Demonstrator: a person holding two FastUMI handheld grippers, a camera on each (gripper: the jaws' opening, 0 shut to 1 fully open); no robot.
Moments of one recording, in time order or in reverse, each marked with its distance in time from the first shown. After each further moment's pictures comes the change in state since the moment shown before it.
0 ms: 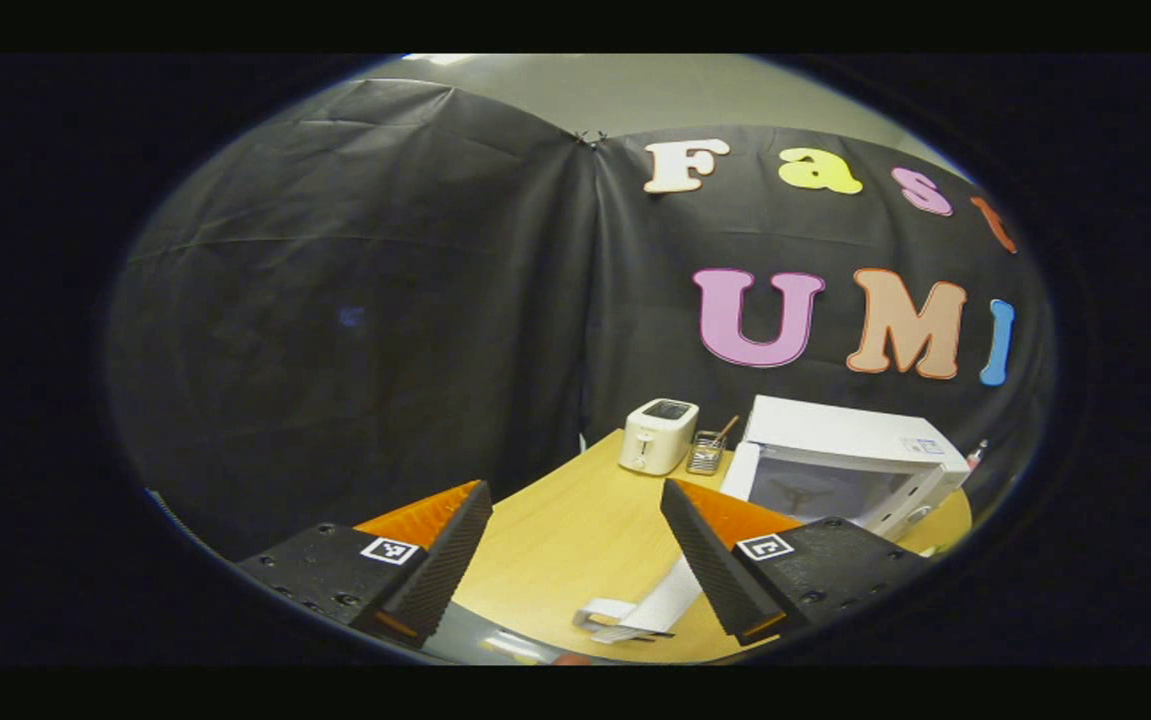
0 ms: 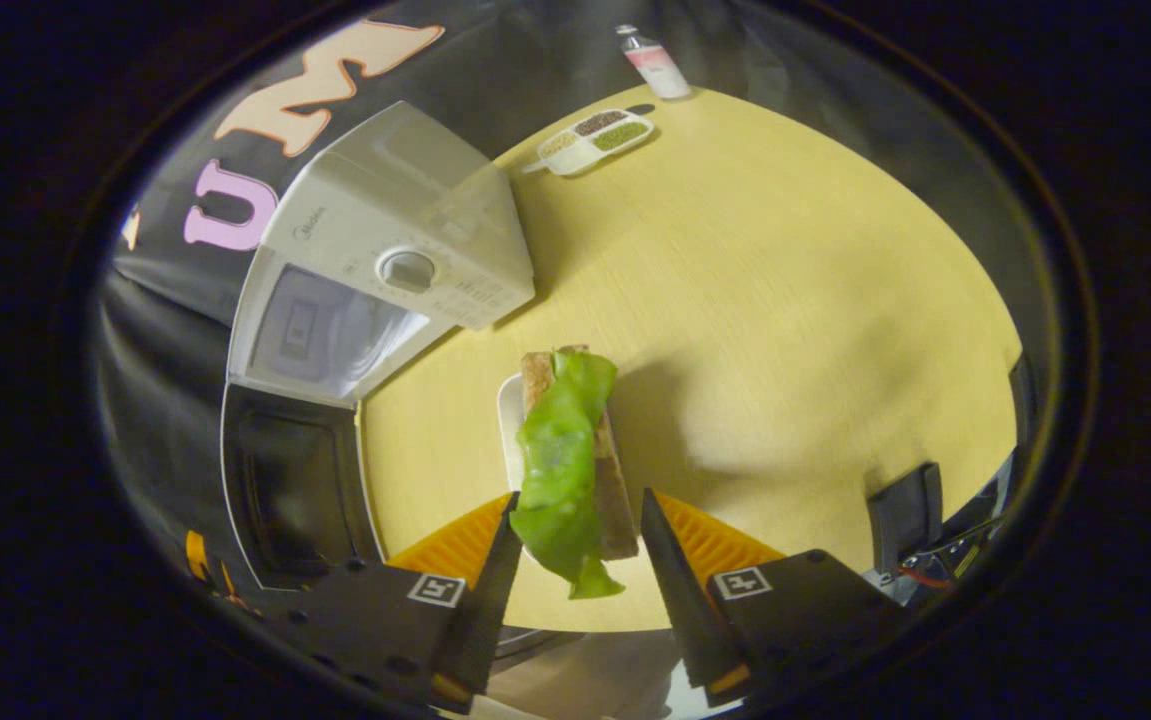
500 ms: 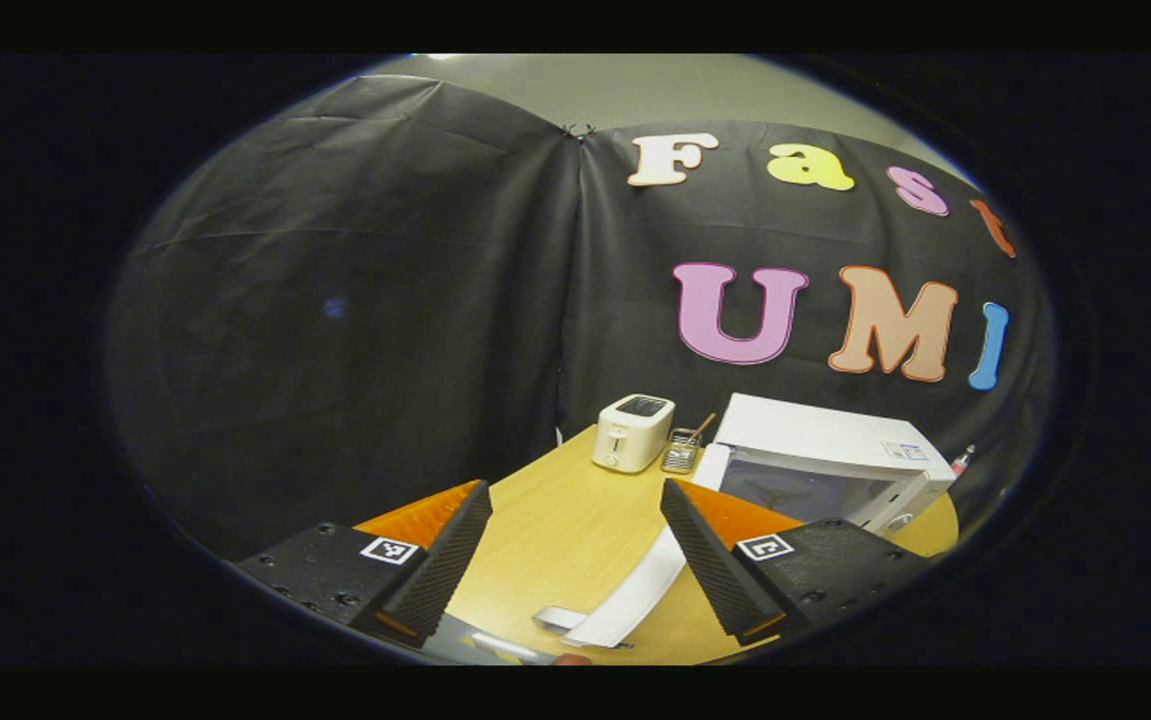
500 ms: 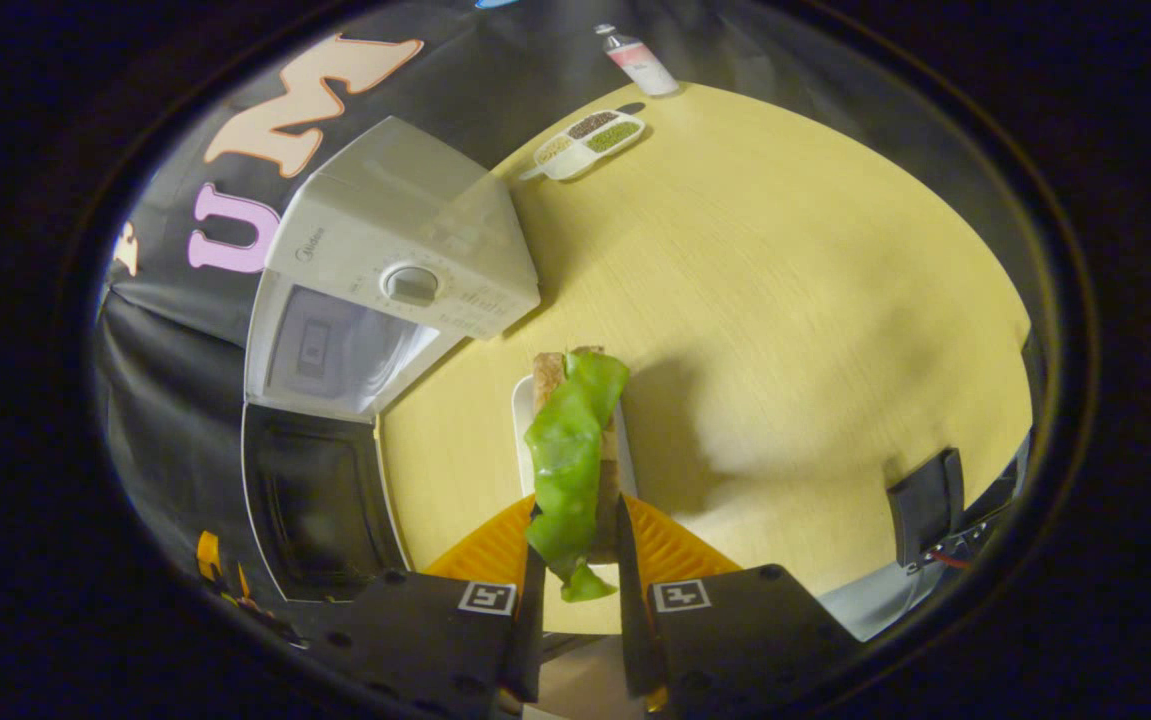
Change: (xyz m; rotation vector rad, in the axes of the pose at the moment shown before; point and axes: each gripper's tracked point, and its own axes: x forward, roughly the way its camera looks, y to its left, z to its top) left arm 0.011 -0.031 -0.005 -0.021 0.039 -0.042; right arm -0.006 0.006 0.001 0.046 -0.030 0.049
